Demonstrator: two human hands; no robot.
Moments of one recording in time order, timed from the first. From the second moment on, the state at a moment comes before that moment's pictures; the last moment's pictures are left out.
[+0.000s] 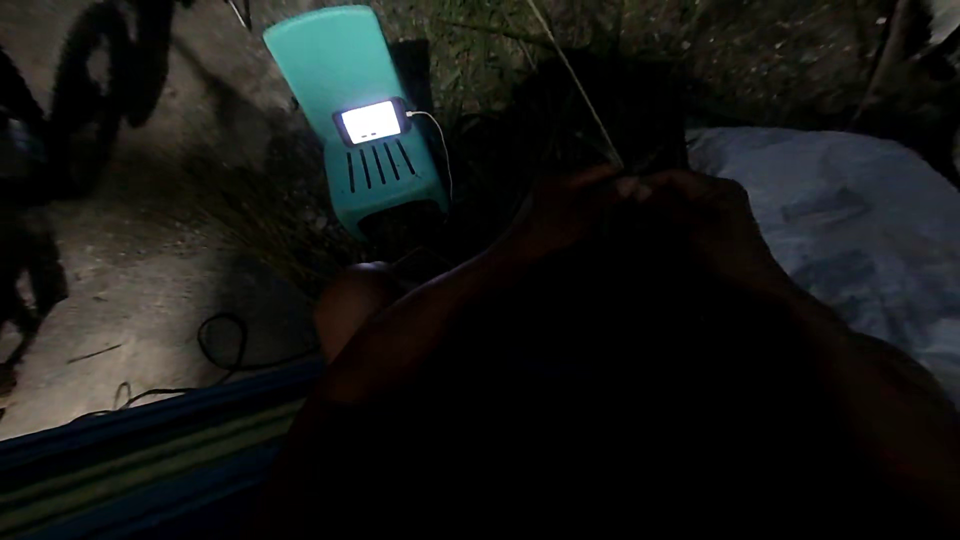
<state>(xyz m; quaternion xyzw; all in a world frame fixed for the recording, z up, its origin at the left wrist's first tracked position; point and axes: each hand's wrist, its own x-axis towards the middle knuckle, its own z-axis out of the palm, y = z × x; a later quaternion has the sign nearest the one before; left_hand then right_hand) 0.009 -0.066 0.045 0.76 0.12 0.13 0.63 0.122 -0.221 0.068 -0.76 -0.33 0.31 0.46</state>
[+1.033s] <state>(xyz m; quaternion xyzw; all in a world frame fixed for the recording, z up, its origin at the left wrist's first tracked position) 0.020 -0.050 0.048 0.69 0.21 0.16 0.67 0.126 -0.229 0.073 -0.75 -0.34 0.32 0.47</state>
